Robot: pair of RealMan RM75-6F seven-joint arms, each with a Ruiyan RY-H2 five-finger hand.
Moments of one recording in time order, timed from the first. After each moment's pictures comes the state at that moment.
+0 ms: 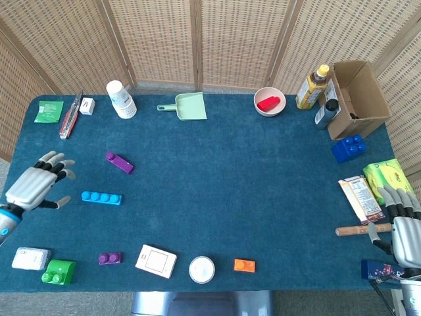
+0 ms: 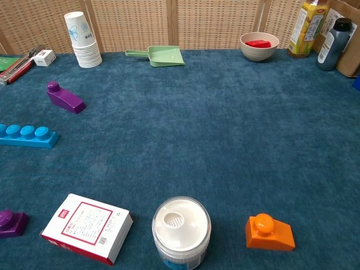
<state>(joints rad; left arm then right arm) -0.48 -1.07 -0.03 -1.29 1.63 1.00 -0.28 0.04 -1.07 0.10 -1.71 -1.42 1.51 -0.02</state>
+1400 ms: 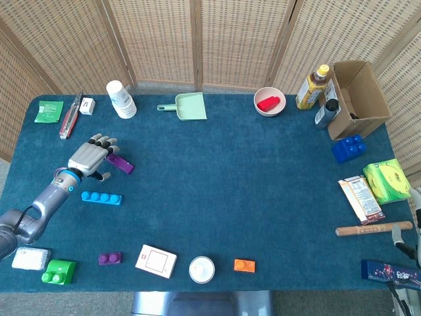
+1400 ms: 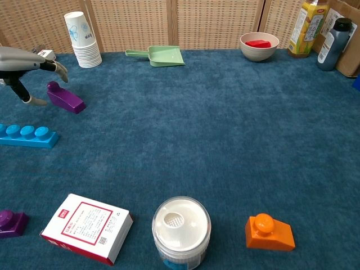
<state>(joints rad) -0.81 -1.43 -0.05 -0.90 1.47 0.62 -0.21 -0.01 -1.05 0.14 -1.71 -1.36 1.57 -0.01</state>
